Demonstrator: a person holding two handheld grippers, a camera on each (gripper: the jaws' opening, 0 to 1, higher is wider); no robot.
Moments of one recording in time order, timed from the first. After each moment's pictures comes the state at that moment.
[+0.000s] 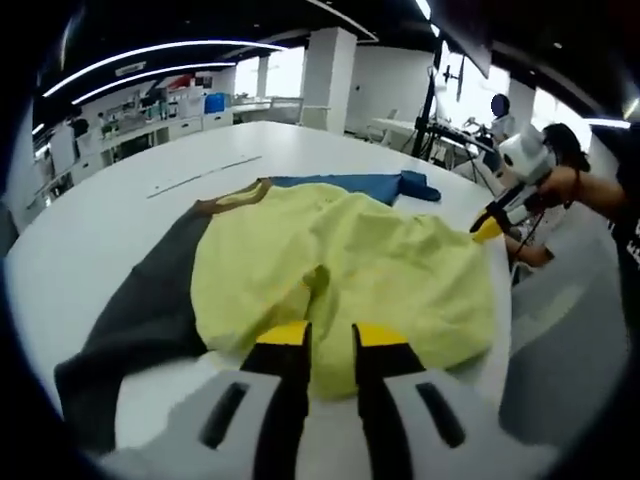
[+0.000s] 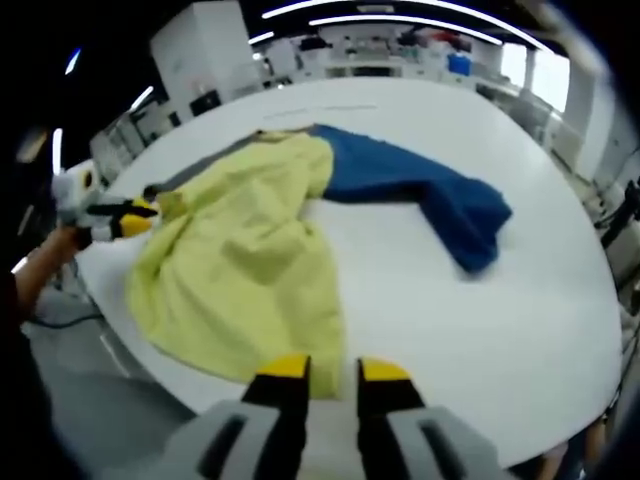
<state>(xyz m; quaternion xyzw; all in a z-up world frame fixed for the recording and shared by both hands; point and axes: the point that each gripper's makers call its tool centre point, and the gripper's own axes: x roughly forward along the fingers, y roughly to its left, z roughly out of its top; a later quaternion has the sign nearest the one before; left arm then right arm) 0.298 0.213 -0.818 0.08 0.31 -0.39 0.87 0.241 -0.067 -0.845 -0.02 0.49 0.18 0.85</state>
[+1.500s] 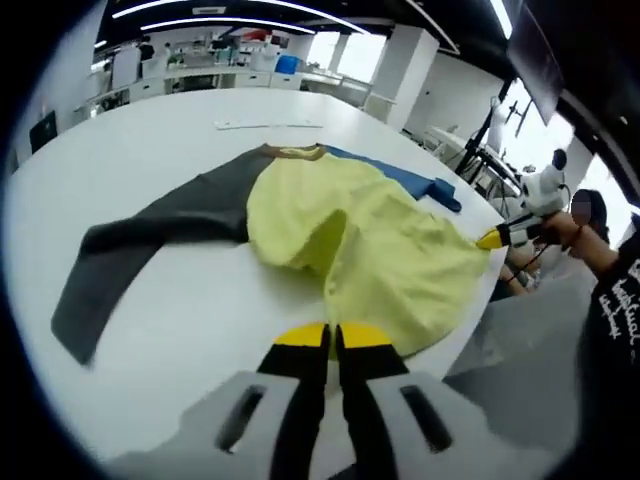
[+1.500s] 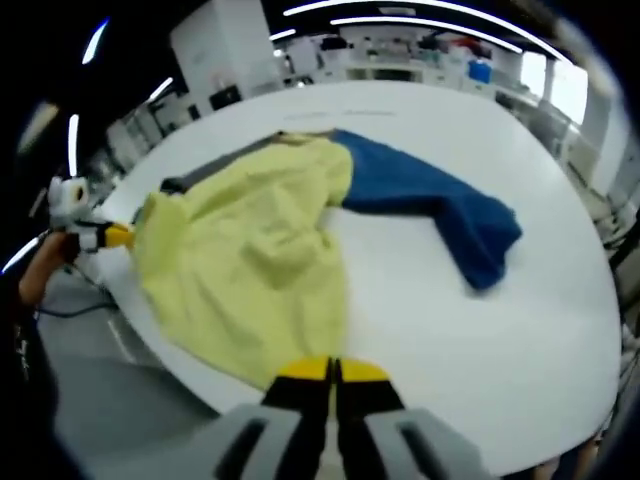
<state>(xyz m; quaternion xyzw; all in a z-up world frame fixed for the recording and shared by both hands) 0.225 0.279 -0.796 -0.05 0.39 -0.27 0.88 0.233 -0.058 -0.822 -0.02 0.48 0.22 0.85</state>
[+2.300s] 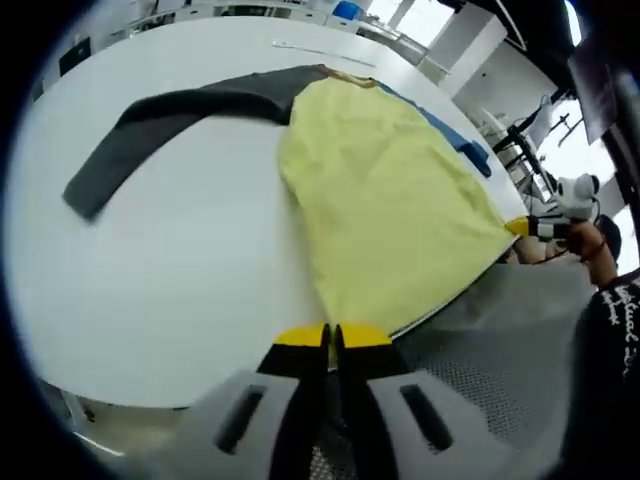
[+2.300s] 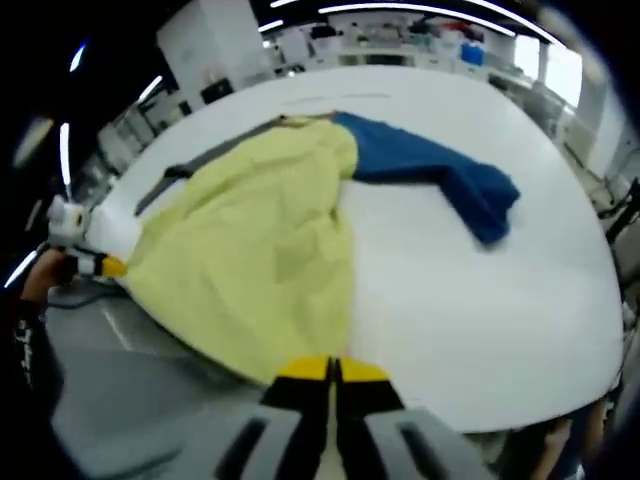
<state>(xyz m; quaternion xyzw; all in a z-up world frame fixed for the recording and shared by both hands) 0.150 0.299 -0.840 -0.09 0.53 -0.19 0.82 0.194 -0.062 -0.836 -0.02 0.52 0.20 0.83</state>
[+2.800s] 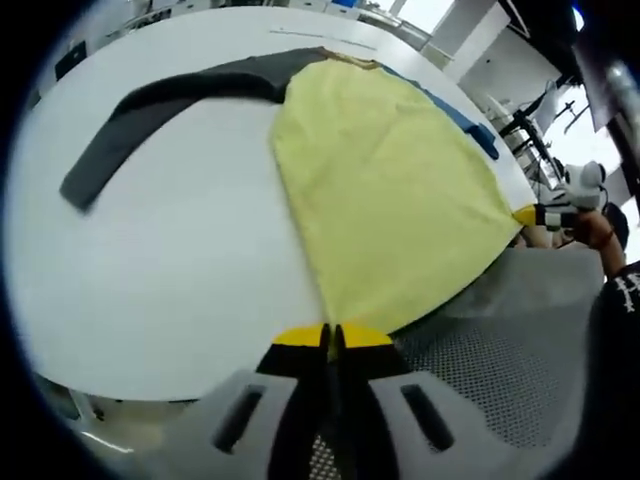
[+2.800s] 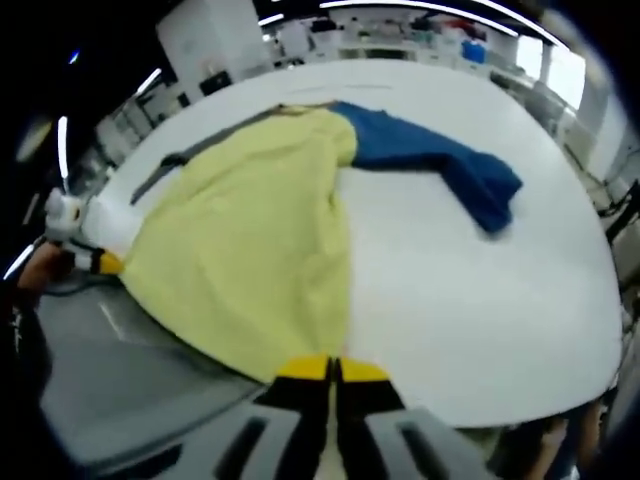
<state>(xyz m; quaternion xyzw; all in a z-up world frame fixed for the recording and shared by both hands) 0.139 0.296 -0.847 -0.06 0.54 -0.19 0.82 0.188 -0.064 -0.844 -0.04 0.52 0.20 0.83</state>
